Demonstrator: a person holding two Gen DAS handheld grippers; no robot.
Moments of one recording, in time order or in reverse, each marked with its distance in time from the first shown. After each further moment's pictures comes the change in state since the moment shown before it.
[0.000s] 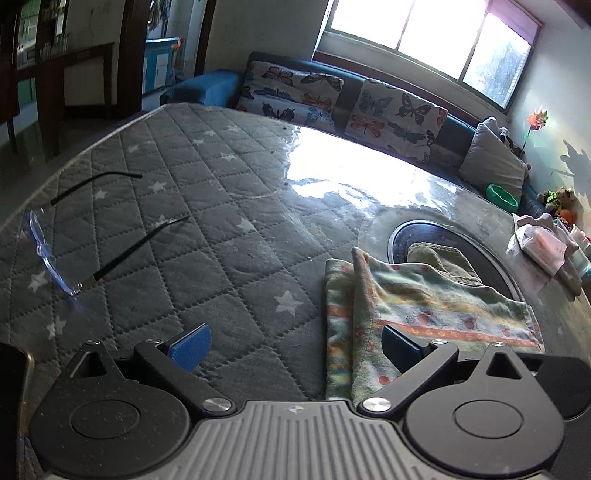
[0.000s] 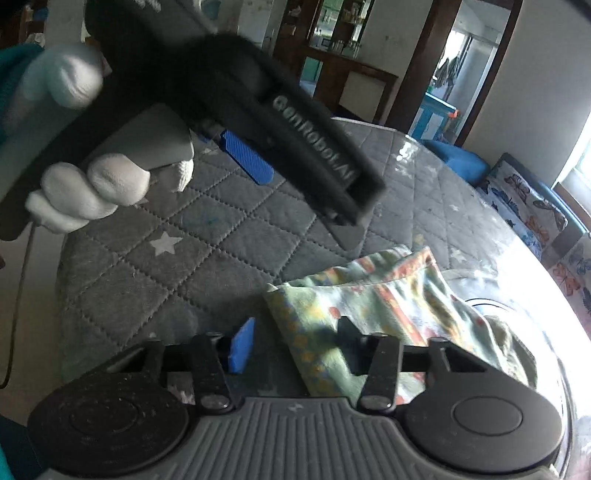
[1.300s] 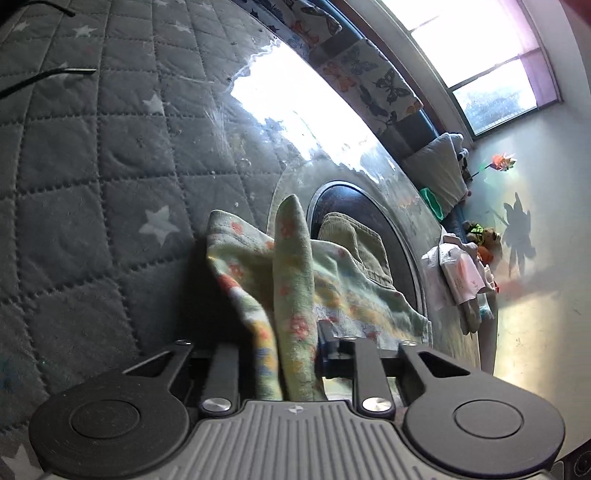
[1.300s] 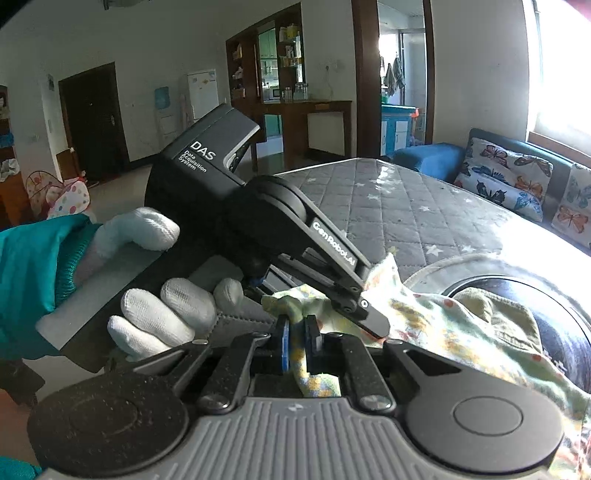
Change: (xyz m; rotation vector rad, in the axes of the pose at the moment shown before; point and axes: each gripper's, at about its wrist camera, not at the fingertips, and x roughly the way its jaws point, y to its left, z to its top) left arm 0.062 -0.006 0.004 -0.358 0.248 -0.376; right arm -0.049 -0.056 -0.022 0.332 -0.195 0.077
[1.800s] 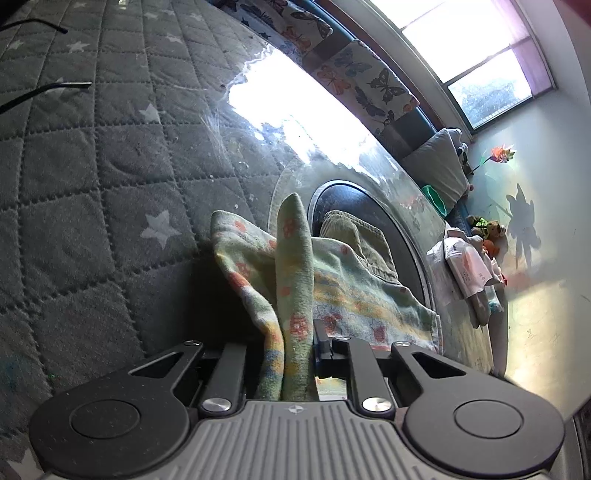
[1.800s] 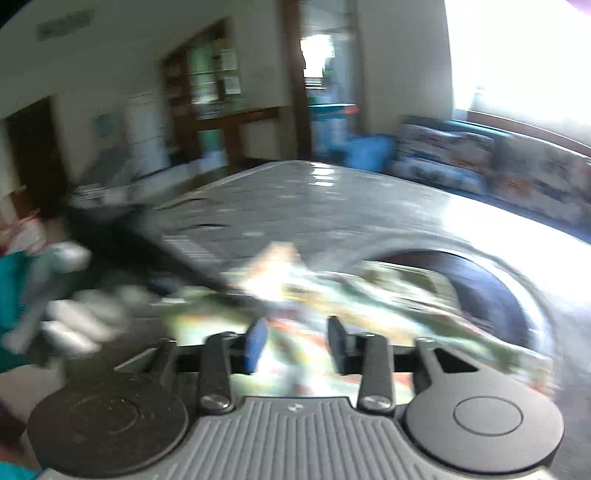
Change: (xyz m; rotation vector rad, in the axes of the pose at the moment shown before) left arm 0.000 -0.006 -0.006 0.066 -0.023 0.031; right arm -0.043 -0.073 -0.026 0.176 -0.023 -0.205
